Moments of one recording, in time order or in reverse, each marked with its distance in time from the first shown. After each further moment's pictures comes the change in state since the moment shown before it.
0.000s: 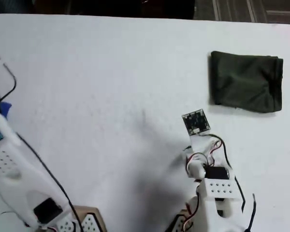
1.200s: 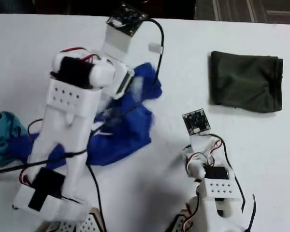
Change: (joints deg) left arm 56.4 -39.6 21.5 -7.1 13.3; right arm 0.0 0.0 0.0 -0.2 0.0
